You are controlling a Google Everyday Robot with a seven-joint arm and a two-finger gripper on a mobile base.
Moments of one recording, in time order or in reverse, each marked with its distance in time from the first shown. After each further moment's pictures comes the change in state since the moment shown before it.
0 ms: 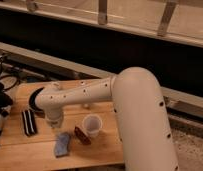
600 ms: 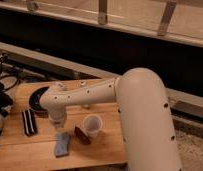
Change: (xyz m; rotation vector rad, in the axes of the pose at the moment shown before) arm 0.014 -0.011 -0.002 0.026 -0.023 0.040
